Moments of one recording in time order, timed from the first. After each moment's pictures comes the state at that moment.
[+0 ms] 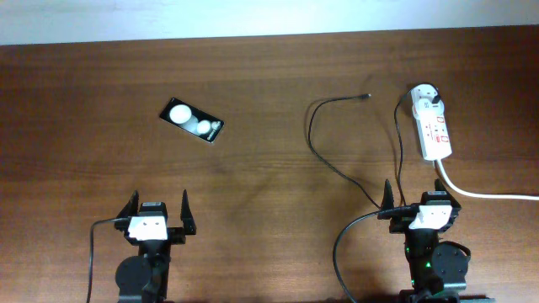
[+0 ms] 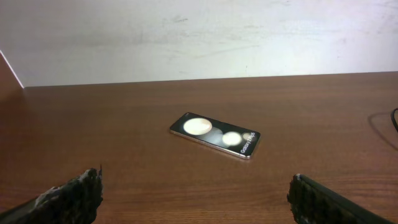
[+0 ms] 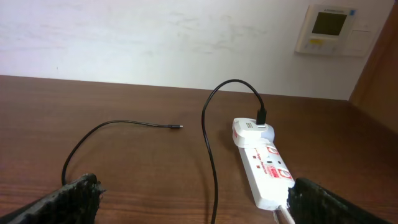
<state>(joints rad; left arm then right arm) -0.04 0.04 0.01 -0.08 -0.06 0.05 -0.01 0.01 0.02 -0.08 0.05 -0.08</state>
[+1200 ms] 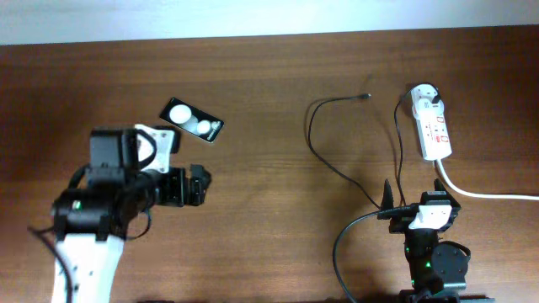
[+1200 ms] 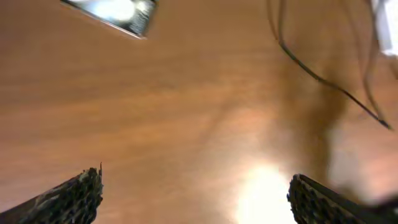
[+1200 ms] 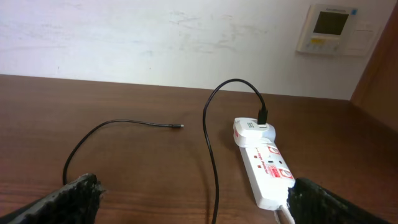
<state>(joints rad) -0.04 1.12 1.16 -1.08 0.32 -0.01 -0.01 0.01 0.01 -0.07 0.04 -0.08</state>
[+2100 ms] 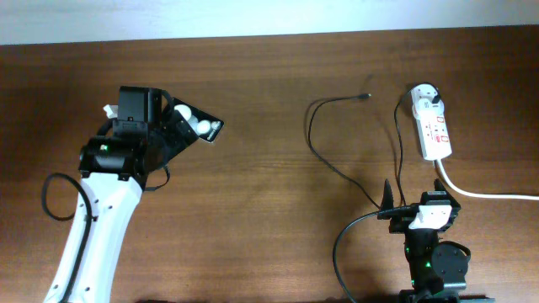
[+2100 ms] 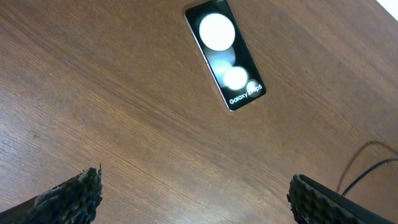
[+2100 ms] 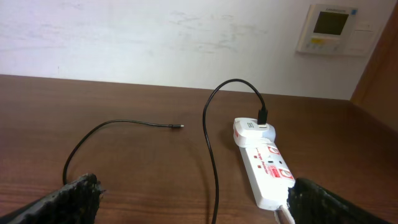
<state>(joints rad) -0.12 1.39 1.29 -0.96 -0.13 -0.71 -0.01 0.01 0.01 -0.07 0.04 -0.08</state>
